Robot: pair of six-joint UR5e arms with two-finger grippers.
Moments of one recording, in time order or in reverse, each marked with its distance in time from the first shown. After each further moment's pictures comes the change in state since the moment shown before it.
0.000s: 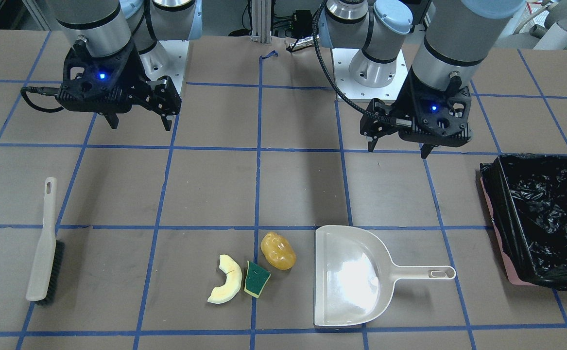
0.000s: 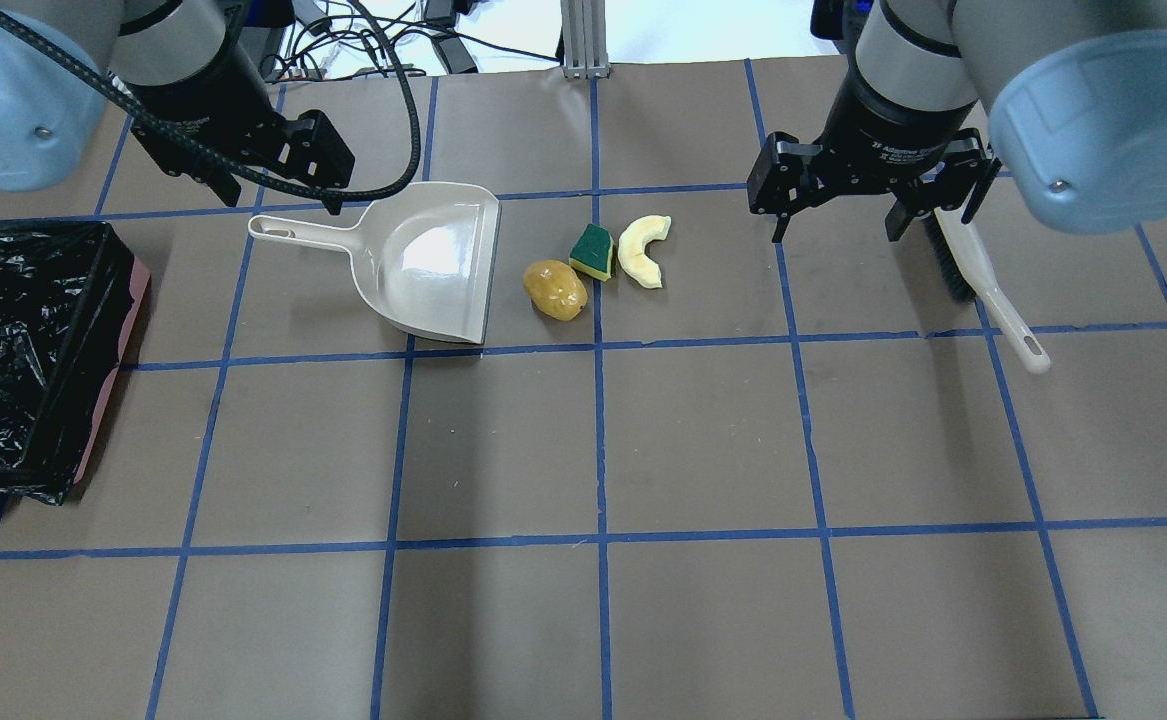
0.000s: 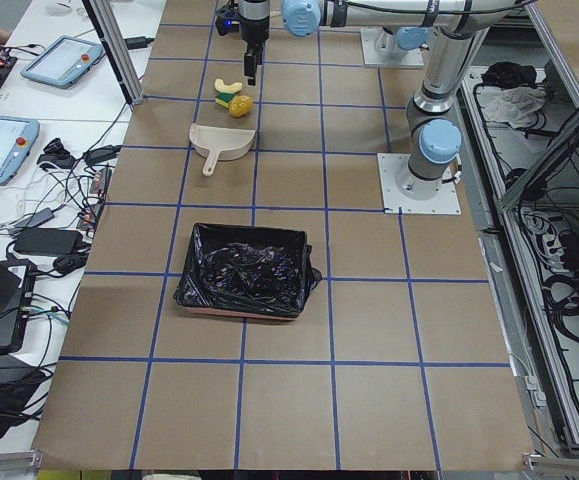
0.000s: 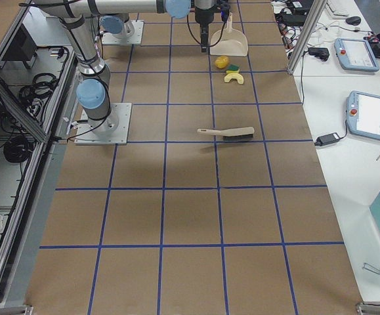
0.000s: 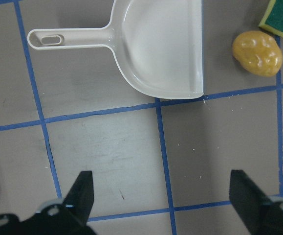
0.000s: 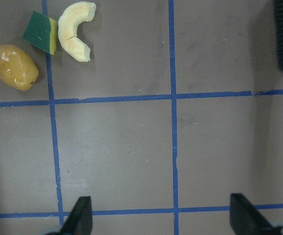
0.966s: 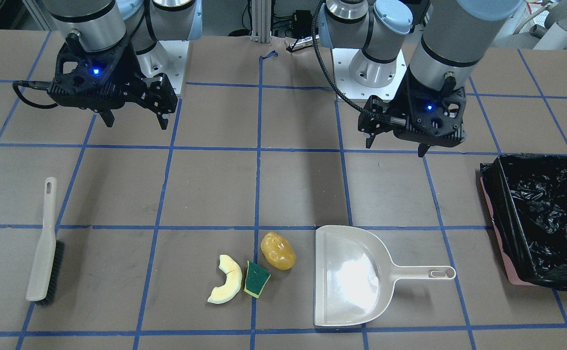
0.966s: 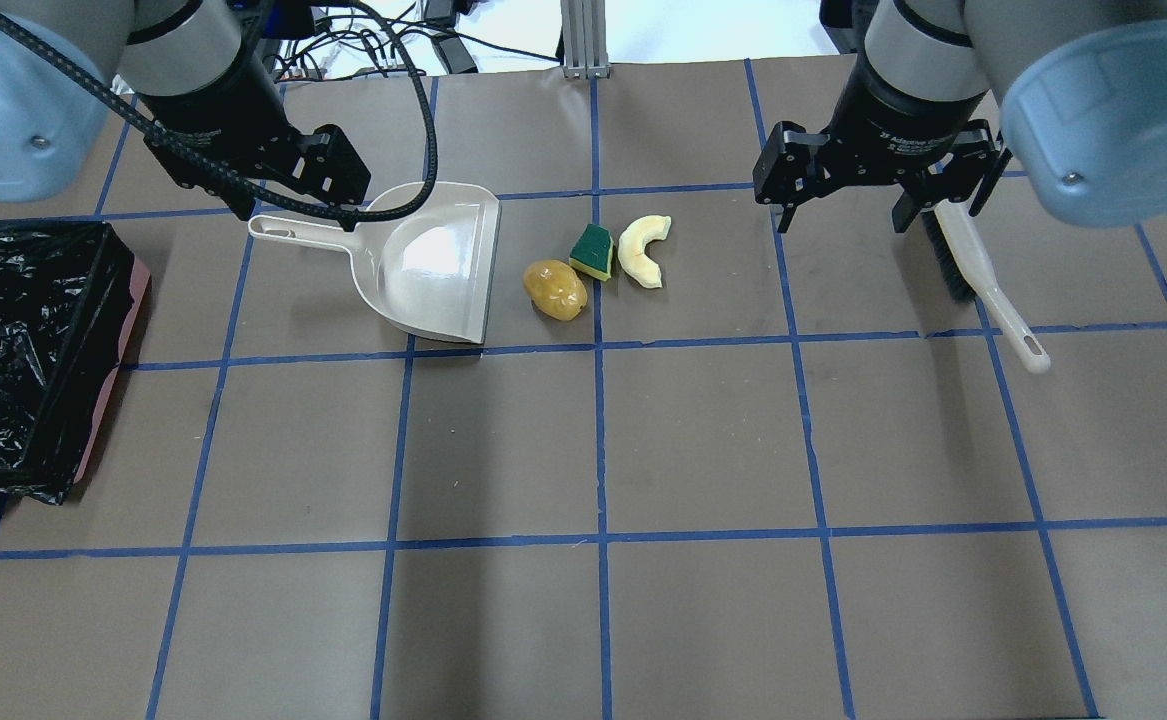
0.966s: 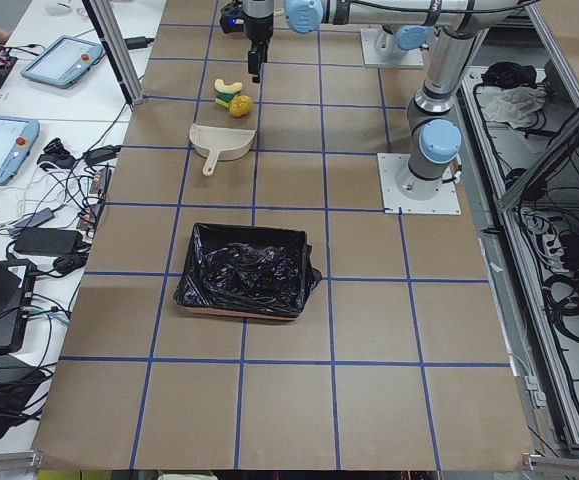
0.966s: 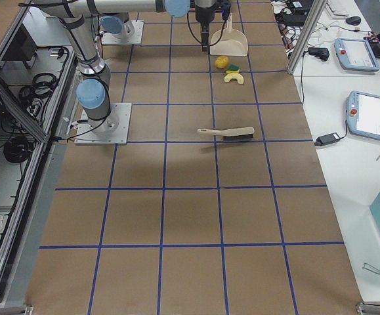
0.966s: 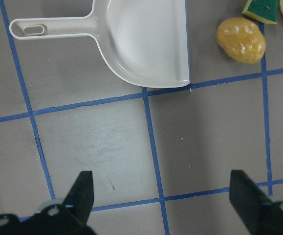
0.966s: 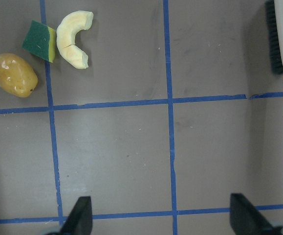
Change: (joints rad) left arm 0.021 -0.011 -0.009 -0.012 -0.002 0.092; right arm -0.007 -0.013 -0.009 0.002 -0.017 0.010
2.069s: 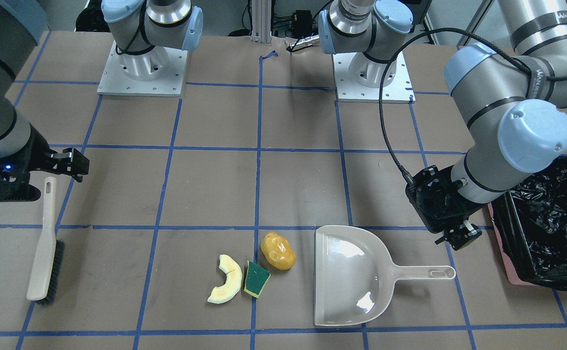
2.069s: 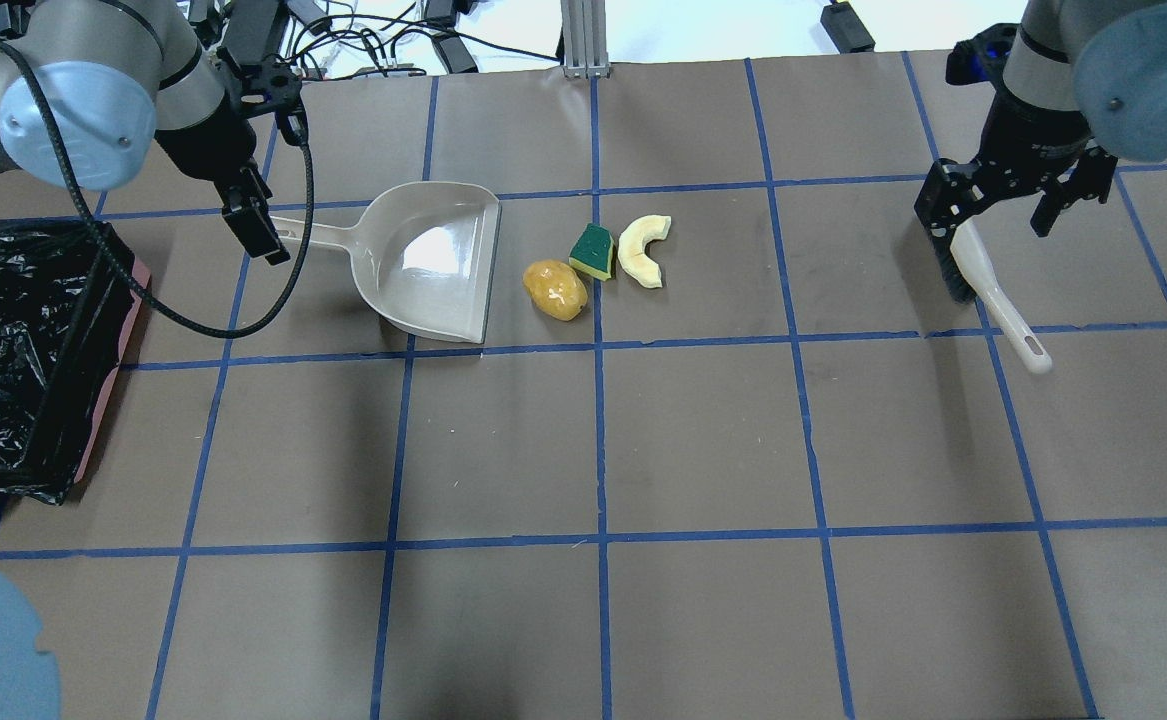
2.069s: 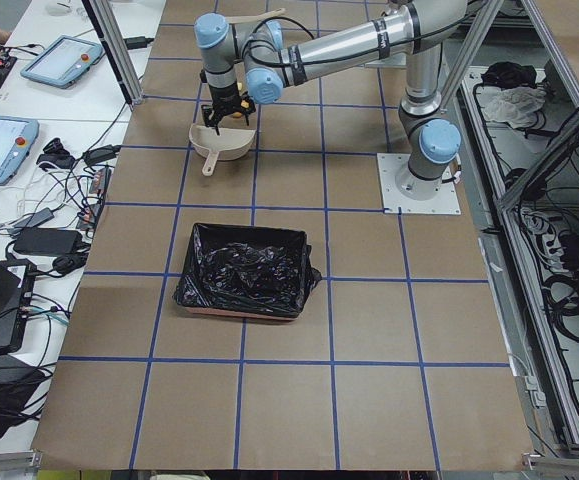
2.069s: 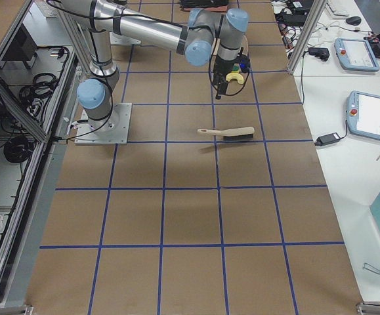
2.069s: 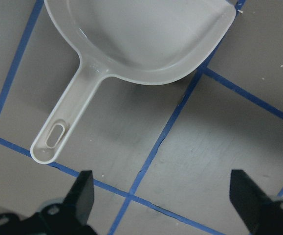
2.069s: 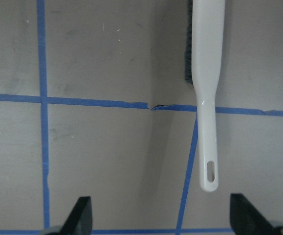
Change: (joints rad) left arm 0.139 -0.257 -0.004 0.214 0.007 1.161; right arm -0.294 0.240 0.012 -0.066 -0.135 -0.460
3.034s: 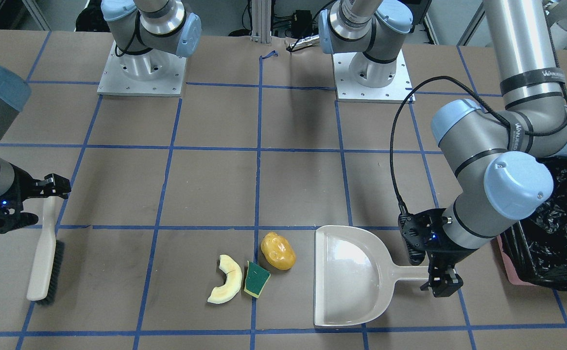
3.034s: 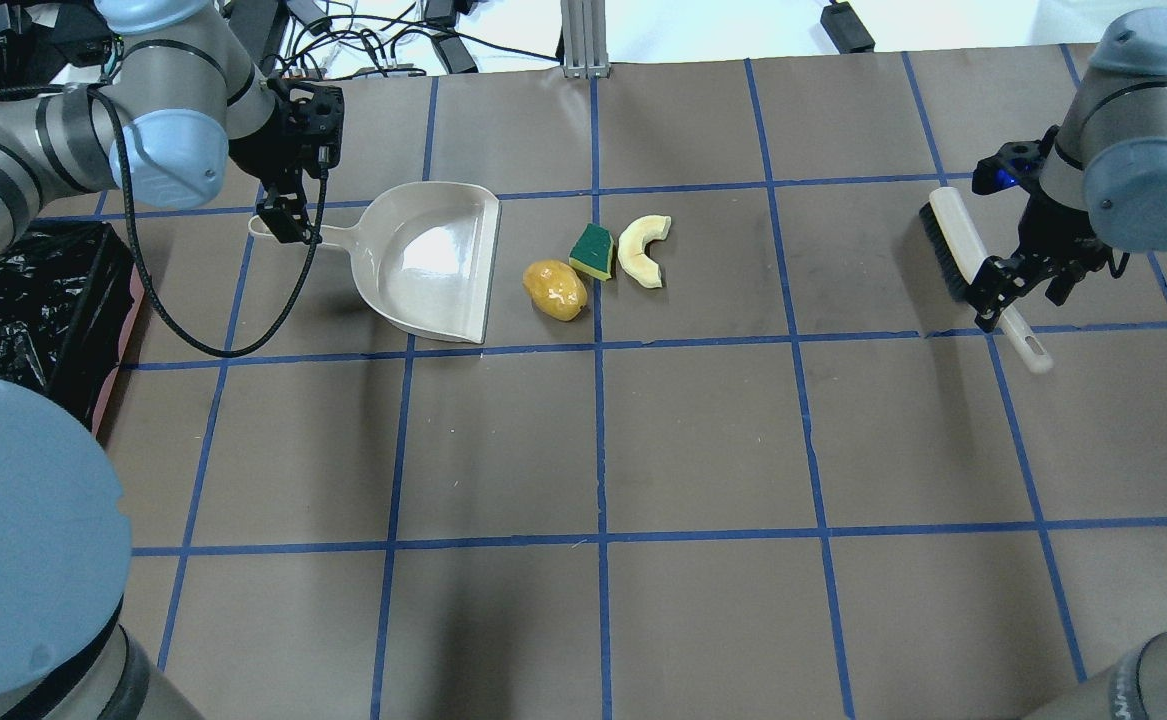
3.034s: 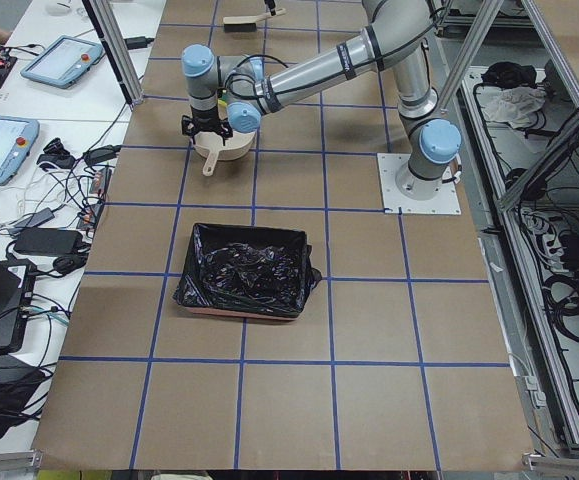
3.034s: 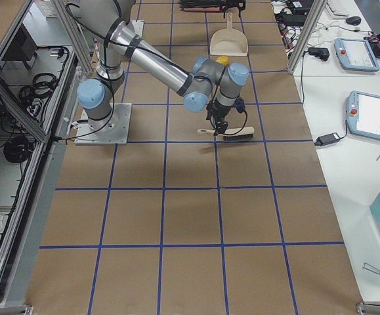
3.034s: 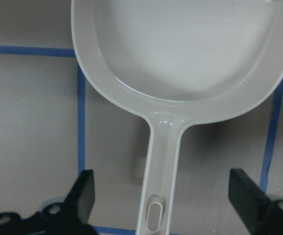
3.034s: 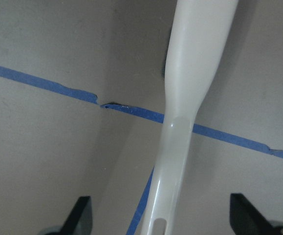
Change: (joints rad) left arm -0.009 -0.170 0.029 0.225 -0.059 0.301; right arm -0.135 0.123 0.158 -0.202 -0.015 -0.336
